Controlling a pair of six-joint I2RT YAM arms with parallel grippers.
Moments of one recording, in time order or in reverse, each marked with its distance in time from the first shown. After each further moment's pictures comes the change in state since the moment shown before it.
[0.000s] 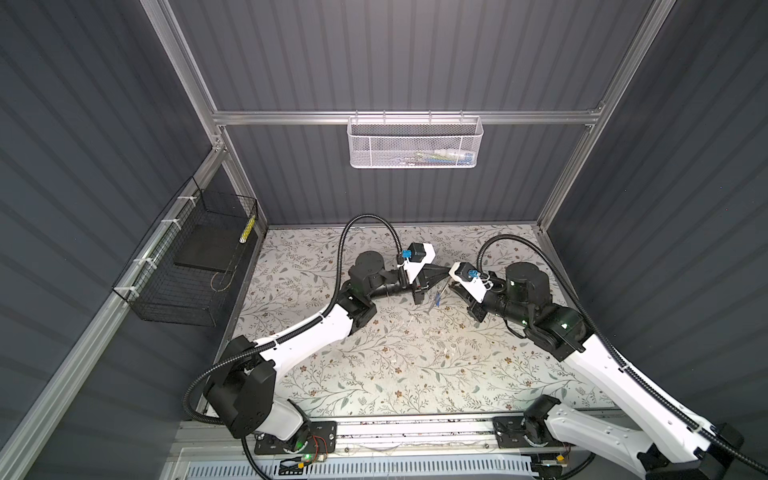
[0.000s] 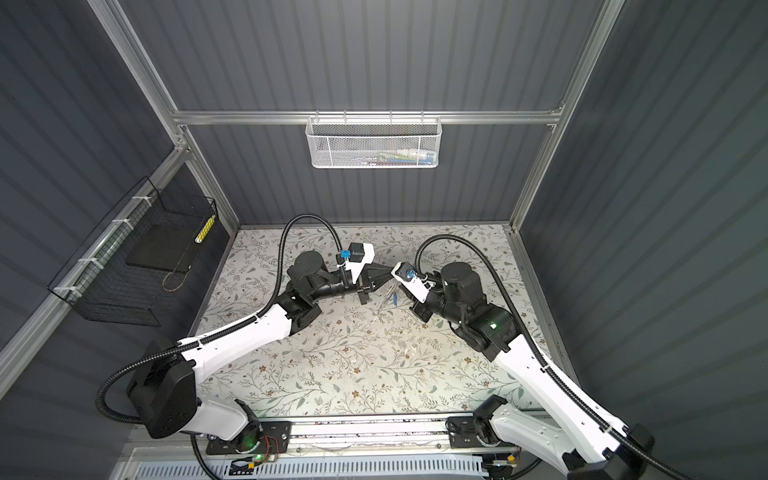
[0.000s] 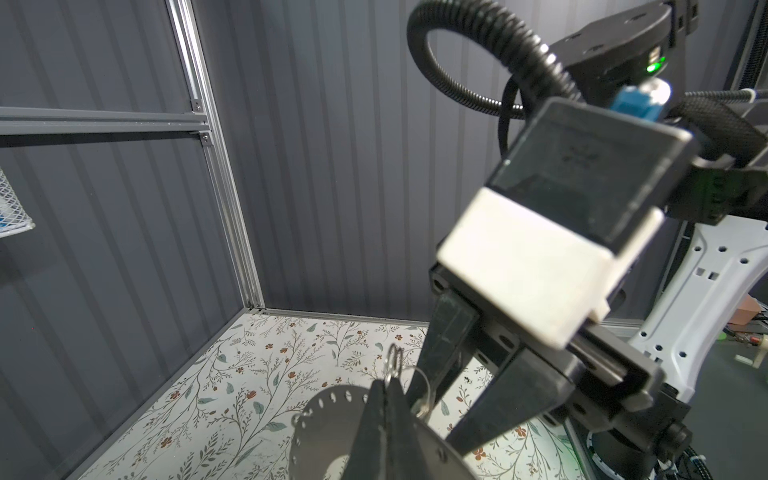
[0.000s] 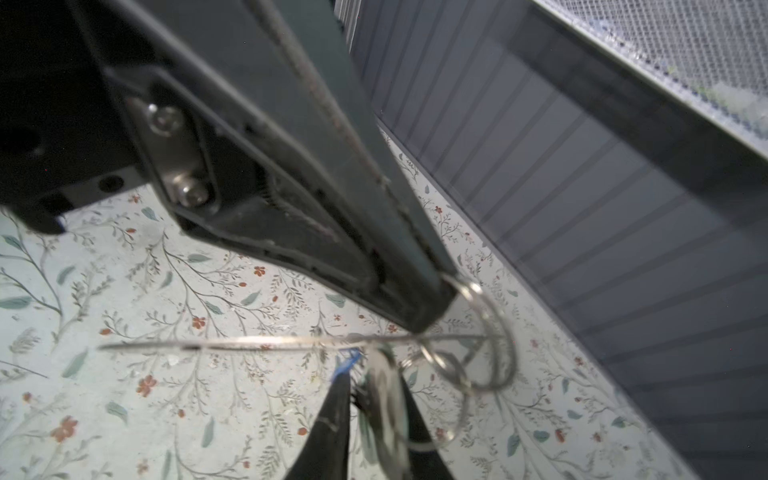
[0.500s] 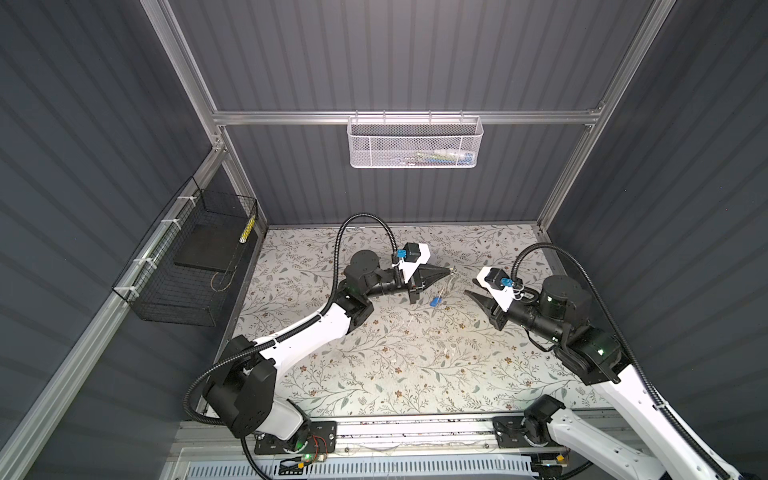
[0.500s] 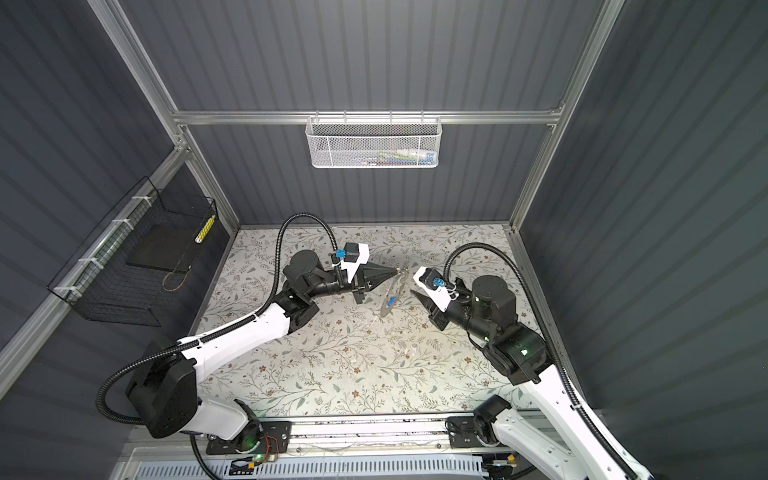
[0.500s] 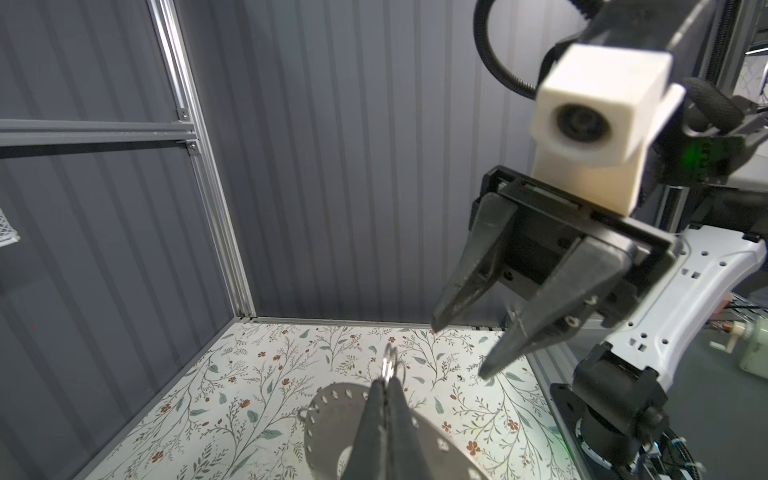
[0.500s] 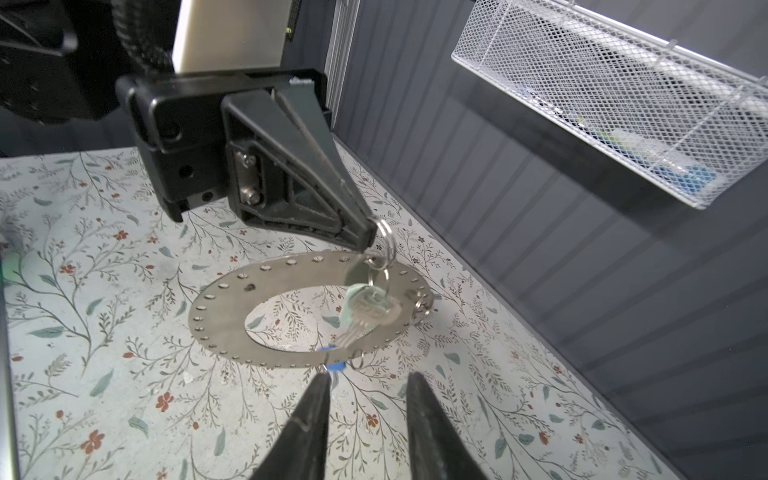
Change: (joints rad) left arm 0.032 0.000 -0.017 0.040 0.108 -0.011; right arm -0.093 -0.184 -0.025 -0.016 -0.122 0.047
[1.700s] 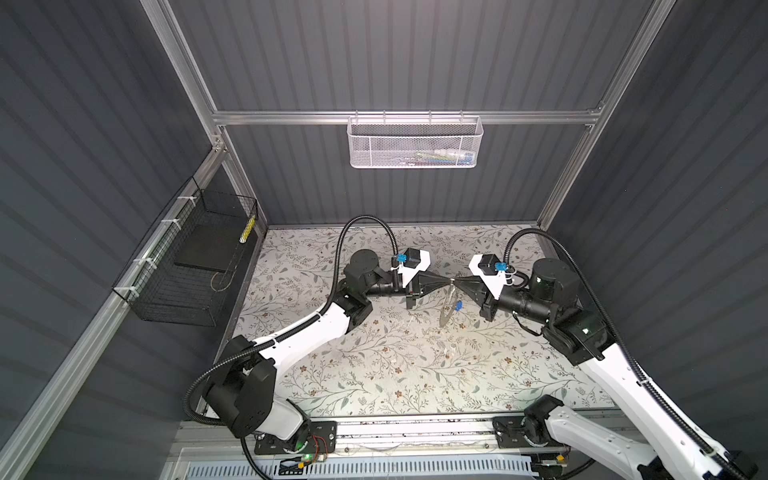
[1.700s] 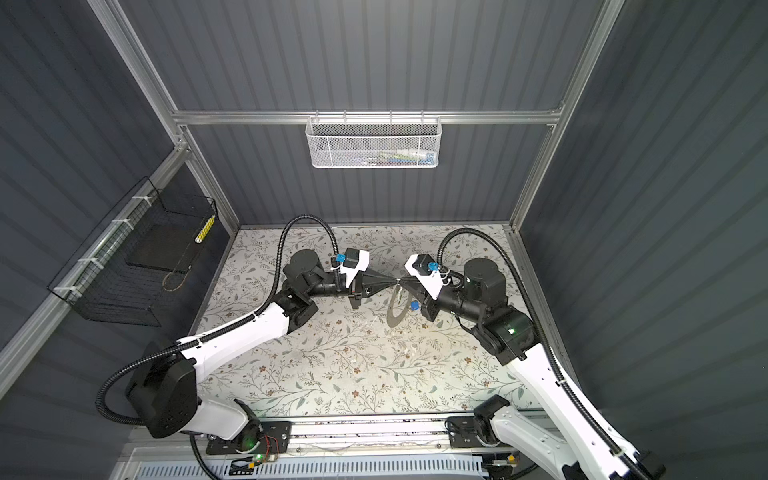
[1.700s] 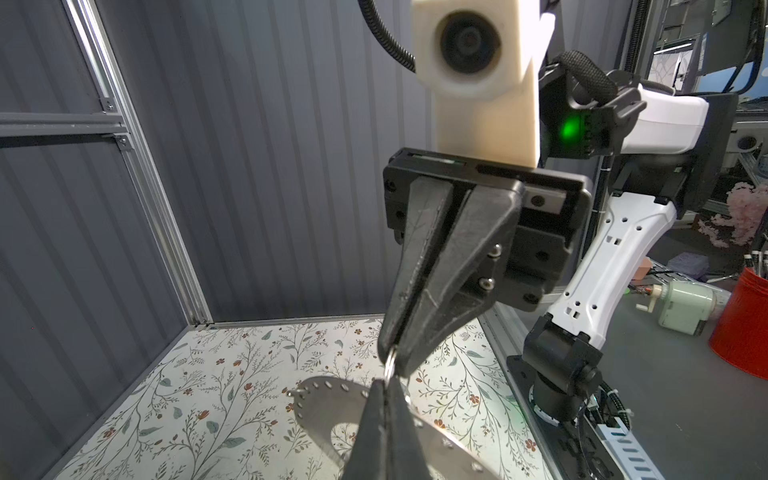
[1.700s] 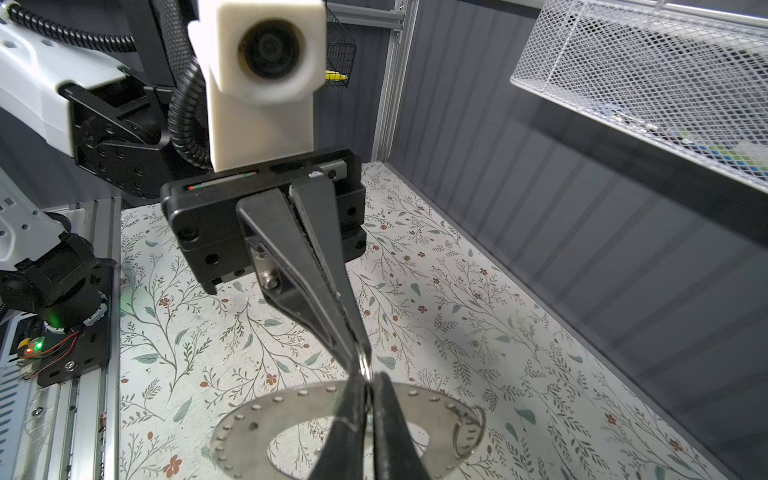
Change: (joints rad) left arm 0.005 -0.001 0.000 -0.027 0.129 0.020; right arm -0.020 0.124 0.056 0.063 -0.202 0.087
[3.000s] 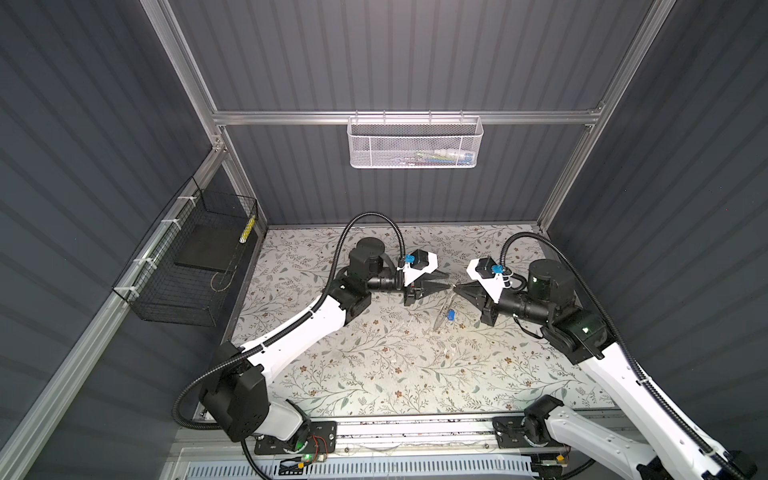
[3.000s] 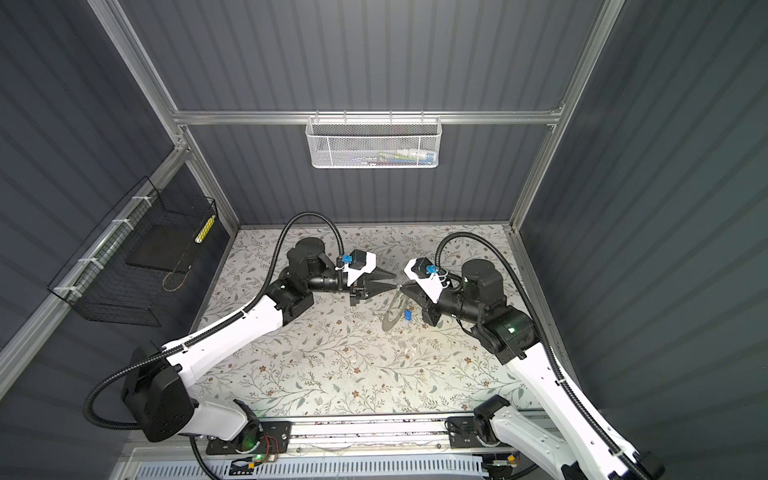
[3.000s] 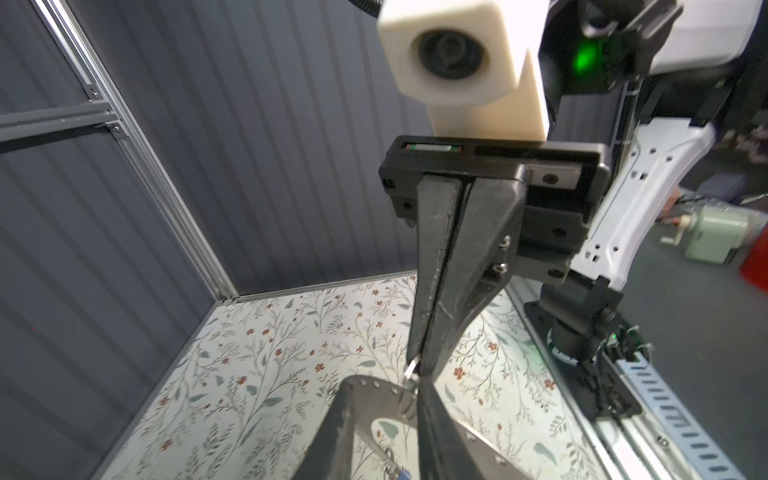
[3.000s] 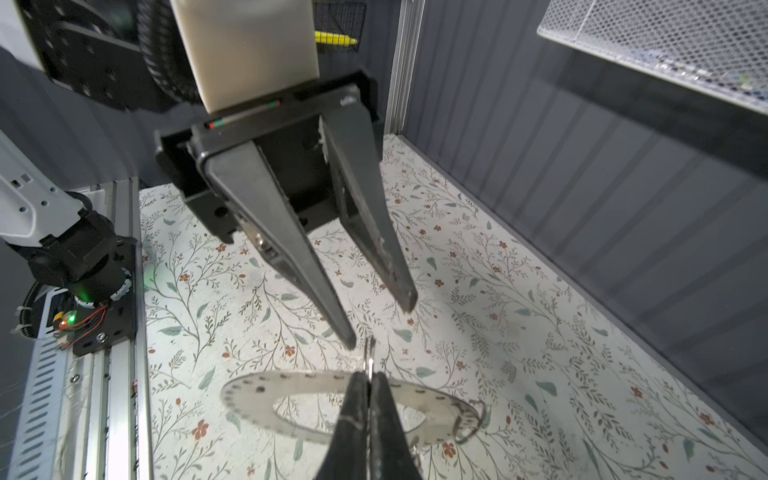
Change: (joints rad) left arm 0.002 -0.032 0.188 -0.523 -0.050 0.396; right arm -0.012 0.012 0.020 -0.135 -0.024 -0.013
